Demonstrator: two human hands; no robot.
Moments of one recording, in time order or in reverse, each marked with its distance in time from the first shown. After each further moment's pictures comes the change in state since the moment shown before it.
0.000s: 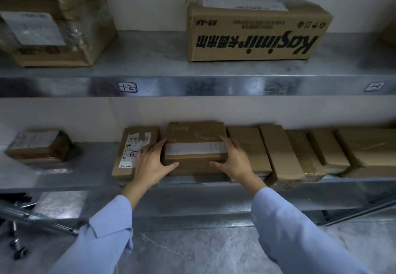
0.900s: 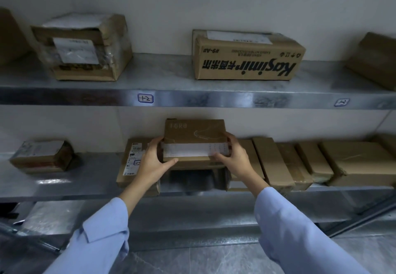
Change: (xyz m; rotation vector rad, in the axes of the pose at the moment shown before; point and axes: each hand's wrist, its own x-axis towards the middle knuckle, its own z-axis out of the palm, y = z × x) left_hand -0.005 0.018 -0.044 -0.605 0.053 -0.019; right_hand -0.017 -0.039 -0.048 0.338 0.111 -0.024
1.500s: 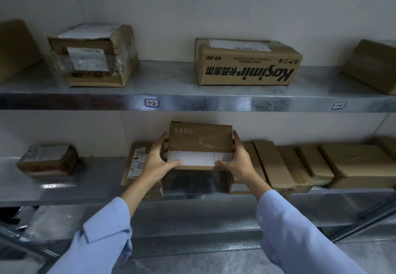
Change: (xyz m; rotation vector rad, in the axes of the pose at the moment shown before) left_hand 0.002 0.016 -0.009 -0.155 -0.082 -0.052; right_hand -0.002 -0.002 0.000 0.057 0.018 0.070
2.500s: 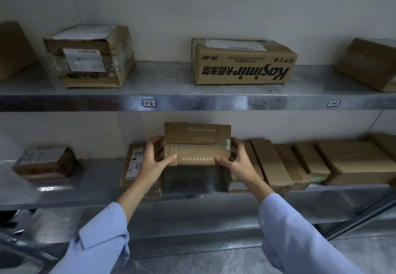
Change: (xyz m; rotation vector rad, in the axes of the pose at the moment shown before) left_hand -0.011 0.004 -0.003 -0.221 0.042 0.014; right_hand -0.016 0.000 -0.007 0.272 -0.035 0.009
